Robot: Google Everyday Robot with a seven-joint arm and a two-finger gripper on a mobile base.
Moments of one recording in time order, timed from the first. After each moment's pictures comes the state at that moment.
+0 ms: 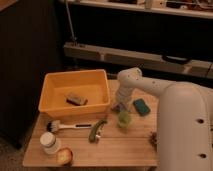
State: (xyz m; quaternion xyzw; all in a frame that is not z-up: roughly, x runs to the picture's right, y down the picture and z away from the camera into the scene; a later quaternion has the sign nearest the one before) arm 0.093 0.112 0.906 -0.29 0.22 0.70 0.61
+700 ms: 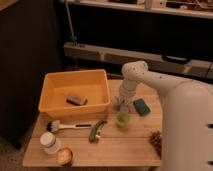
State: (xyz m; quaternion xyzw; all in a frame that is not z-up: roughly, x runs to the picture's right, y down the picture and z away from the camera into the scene) arm 0.115 0.073 0.875 -0.27 0.24 0.76 0.54
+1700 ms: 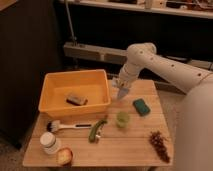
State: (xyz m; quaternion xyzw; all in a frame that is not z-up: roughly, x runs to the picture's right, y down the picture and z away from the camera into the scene) arm 0.086 -0.038 0.808 -0.25 0.13 0.78 0.55
